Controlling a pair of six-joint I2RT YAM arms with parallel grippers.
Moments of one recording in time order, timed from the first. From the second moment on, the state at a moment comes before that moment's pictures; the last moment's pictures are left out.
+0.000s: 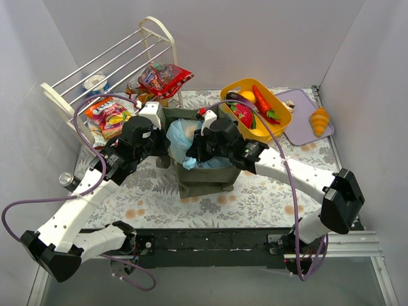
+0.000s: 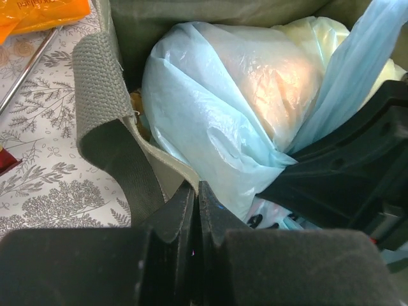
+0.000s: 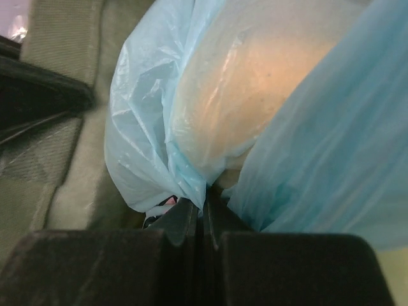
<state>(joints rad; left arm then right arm) -0.58 1.04 1.18 -0.65 -0.15 -0.38 0.93 1.50 1.22 -0.17 -0.14 0.46</state>
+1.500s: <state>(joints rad) -0.14 1.36 1.50 -0.33 0.09 -0.37 0.31 1.40 1.54 -0.45 -0.18 0.22</state>
